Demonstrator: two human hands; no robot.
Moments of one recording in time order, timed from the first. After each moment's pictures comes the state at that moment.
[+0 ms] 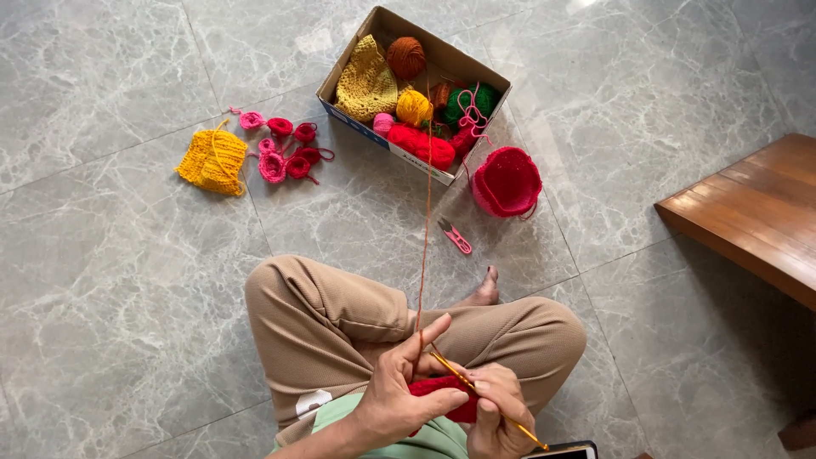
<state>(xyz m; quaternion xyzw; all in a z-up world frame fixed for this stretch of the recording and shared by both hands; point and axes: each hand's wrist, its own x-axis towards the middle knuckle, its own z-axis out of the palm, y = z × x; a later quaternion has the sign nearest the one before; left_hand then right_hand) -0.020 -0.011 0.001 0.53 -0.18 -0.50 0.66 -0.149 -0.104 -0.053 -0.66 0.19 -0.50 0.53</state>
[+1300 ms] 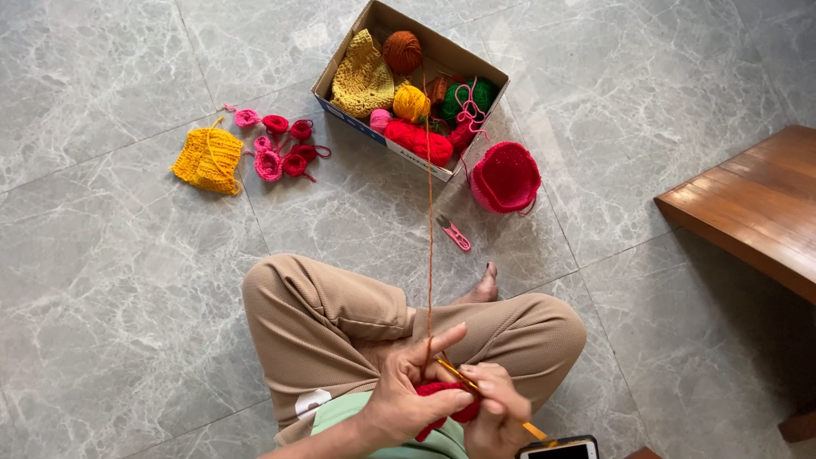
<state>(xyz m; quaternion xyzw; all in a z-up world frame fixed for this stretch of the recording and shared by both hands) -0.028 -0.014 -0.011 0.44 -0.12 -0.55 0.70 -0.152 -0.099 -0.067 -0.60 0.19 -0.49 0.60</state>
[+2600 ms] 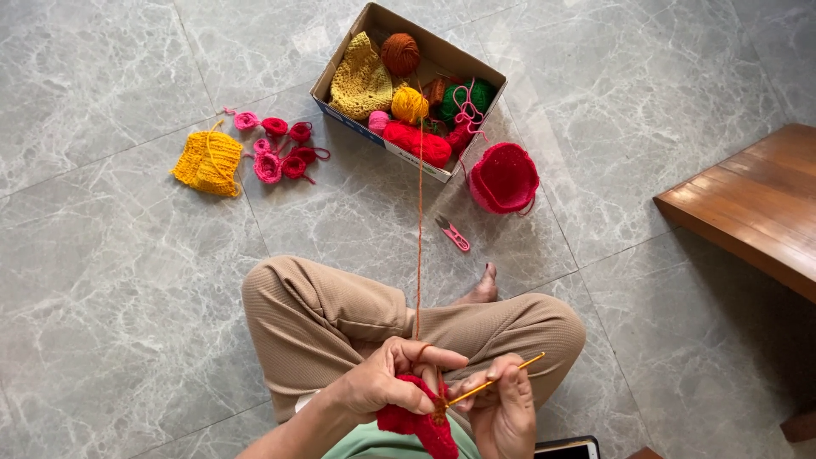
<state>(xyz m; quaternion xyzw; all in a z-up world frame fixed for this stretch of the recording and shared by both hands) 0.011 0.000 -0.034 0.25 -0.05 -0.72 0.64 -0.185 -0.120 -0.074 -0.25 0.22 -0.28 0.90</state>
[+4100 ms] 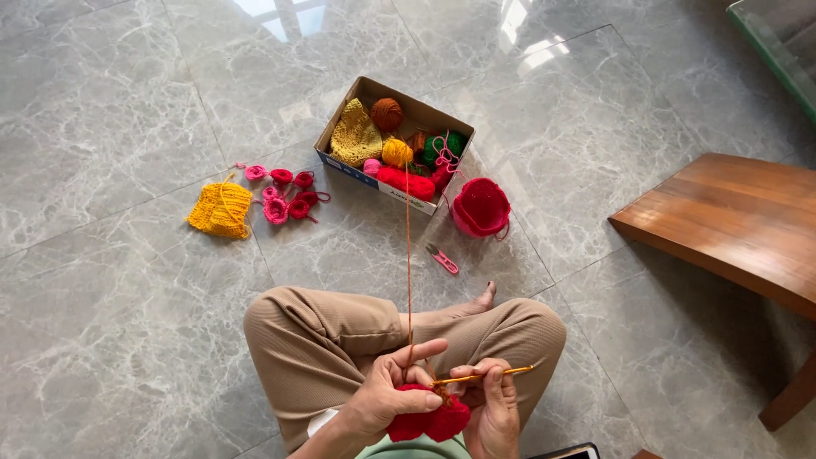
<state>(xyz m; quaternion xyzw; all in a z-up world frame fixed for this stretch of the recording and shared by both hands) -0.010 0.031 -0.013 0.34 -0.04 -0.63 0.70 -0.179 -0.083 -0.076 -0.28 0.25 -0.35 0.86</state>
